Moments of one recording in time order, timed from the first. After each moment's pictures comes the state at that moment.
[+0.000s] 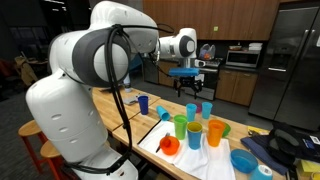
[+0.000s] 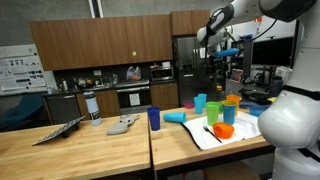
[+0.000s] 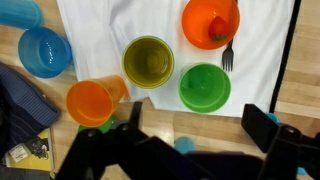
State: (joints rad) arm -0.04 -0.14 -0.09 -1.96 -0.12 1.73 -0.15
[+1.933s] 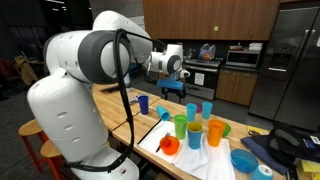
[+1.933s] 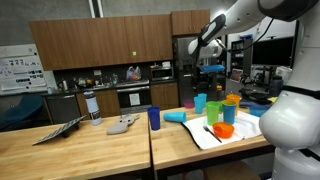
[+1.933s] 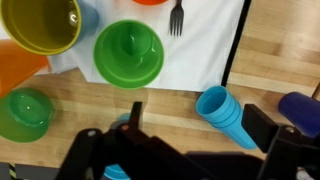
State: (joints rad) arm 0.02 -0.13 -0.02 -2.15 0.05 2.08 -0.11
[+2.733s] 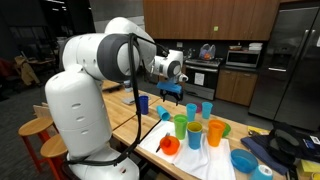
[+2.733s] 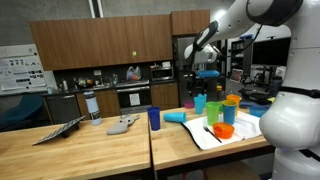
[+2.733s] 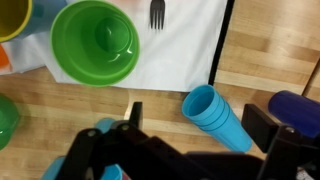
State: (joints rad) arm 0.02 -0.02 -0.01 -2.11 0.11 2.10 -0.13
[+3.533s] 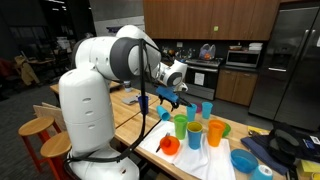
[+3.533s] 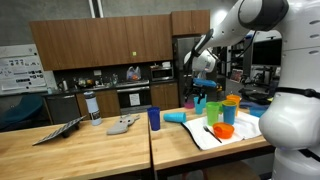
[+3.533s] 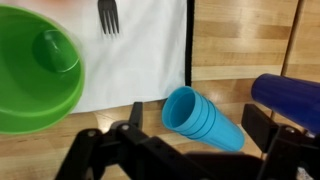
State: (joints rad) arm 0.01 0.07 0.00 -2.13 0.35 2.18 -0.12
